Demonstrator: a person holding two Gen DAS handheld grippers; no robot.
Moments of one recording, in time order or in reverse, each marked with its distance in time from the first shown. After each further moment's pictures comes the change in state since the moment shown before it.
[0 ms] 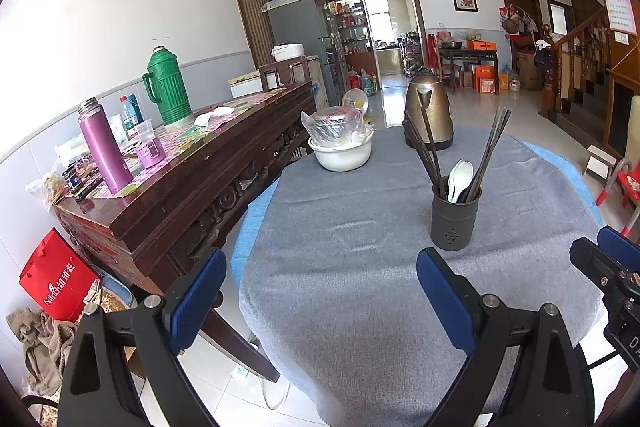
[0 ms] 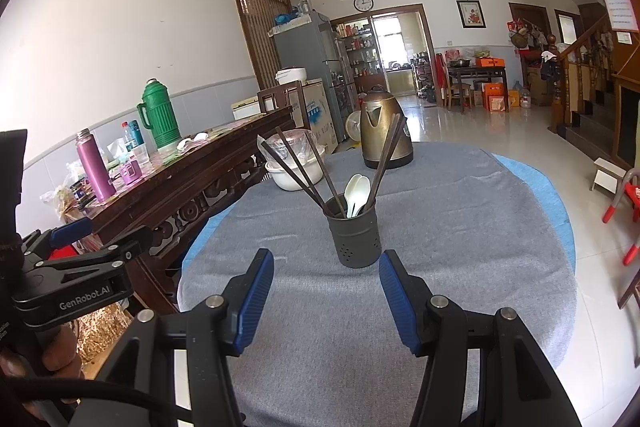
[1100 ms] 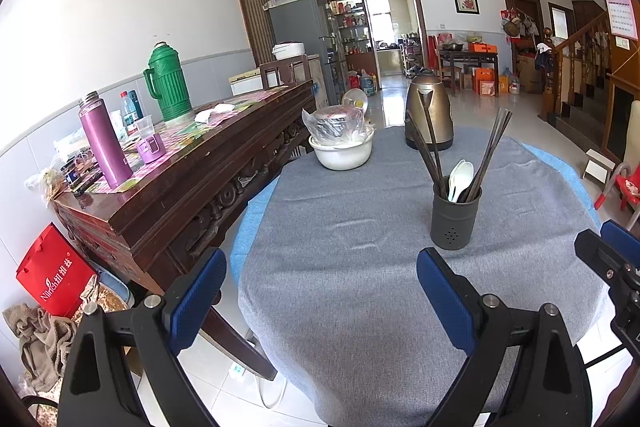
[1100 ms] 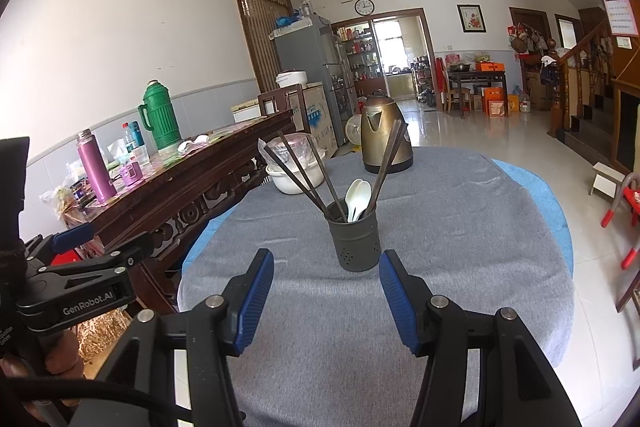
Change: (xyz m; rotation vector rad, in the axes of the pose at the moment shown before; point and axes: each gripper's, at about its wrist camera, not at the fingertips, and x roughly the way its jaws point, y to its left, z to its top) left arm -0.001 0.002 -0.003 -0.012 0.001 -0.004; right arm -0.005 0.002 0.004 -0.013 -0.020 -0.006
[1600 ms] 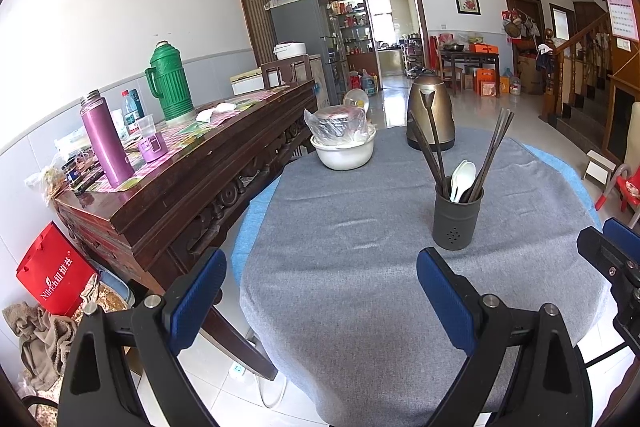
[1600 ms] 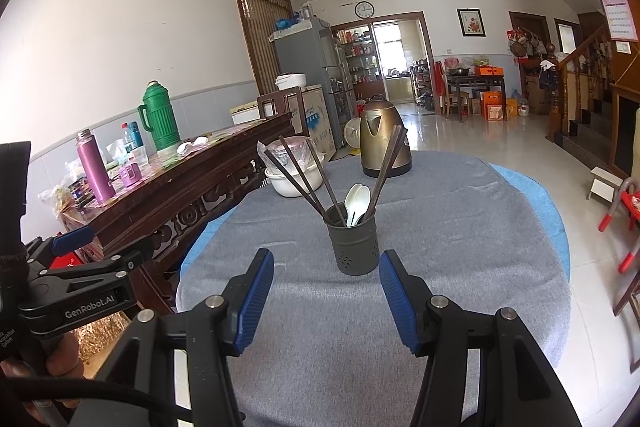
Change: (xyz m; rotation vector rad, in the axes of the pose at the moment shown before) left arm 0.001 0.004 -0.001 -0.006 -0.001 0.002; right arm -0.002 -0.001 0.001 -0.010 -0.003 -0.003
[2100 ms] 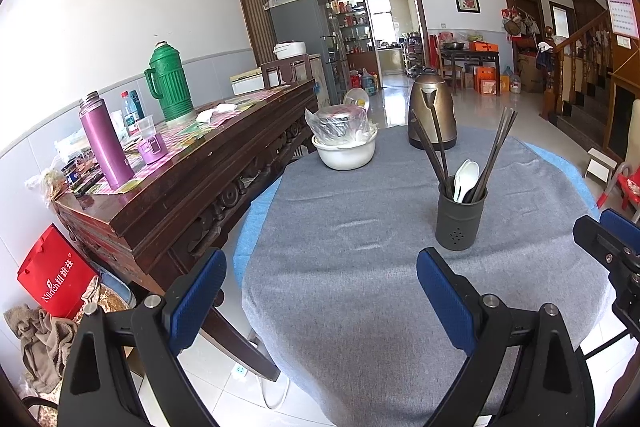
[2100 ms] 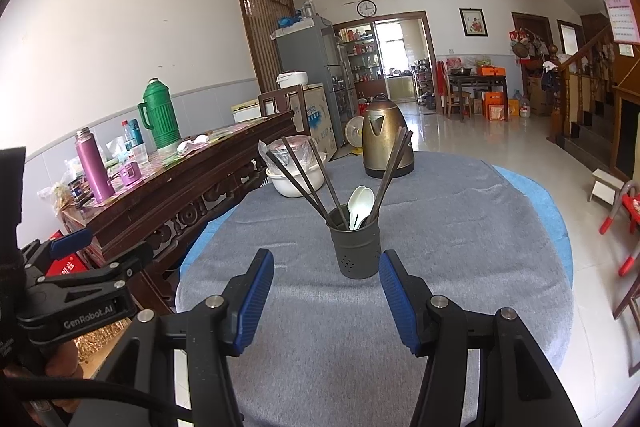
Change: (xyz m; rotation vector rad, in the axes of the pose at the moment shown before) left arm 0.006 0.002 0.003 0.004 0.002 0.004; right arm 0.009 0.000 0.004 0.003 0.012 0.004
